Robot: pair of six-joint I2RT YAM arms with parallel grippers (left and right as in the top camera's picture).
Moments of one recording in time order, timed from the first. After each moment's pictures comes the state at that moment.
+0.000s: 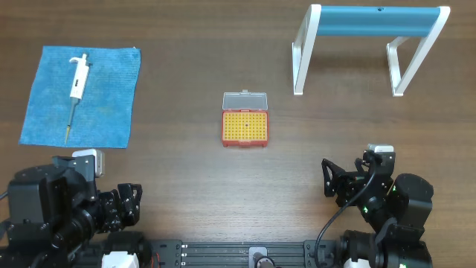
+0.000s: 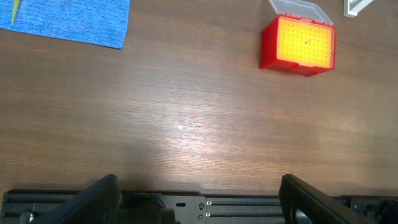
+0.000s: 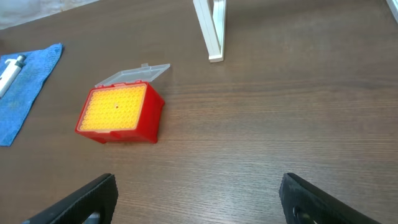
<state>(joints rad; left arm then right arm) 0.04 0.72 1.31 -1.63 0.16 -0.18 -0.20 0.36 0.58 -0.87 -0.45 0.08</state>
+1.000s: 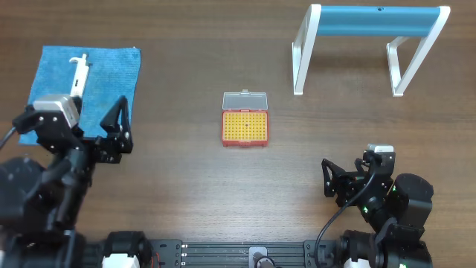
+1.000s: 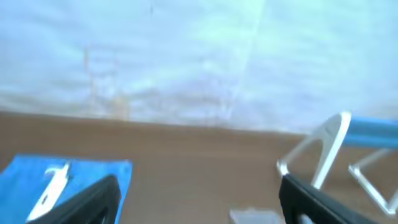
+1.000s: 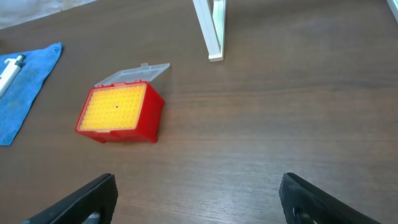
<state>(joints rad) 0.03 0.60 1.01 -0.54 0.17 -0.18 -0.20 0.36 0.58 -0.87 -0.45 0.08</state>
